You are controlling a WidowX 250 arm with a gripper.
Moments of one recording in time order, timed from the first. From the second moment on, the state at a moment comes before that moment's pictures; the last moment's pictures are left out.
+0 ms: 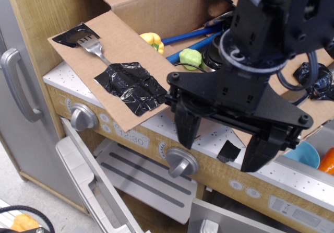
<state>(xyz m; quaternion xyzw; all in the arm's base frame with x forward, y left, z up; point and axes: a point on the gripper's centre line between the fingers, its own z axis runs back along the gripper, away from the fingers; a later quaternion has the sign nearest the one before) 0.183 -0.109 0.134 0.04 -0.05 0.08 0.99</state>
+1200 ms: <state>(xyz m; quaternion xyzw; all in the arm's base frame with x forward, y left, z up) 0.183 -0.065 0.067 0.05 -0.16 0.04 0.99</state>
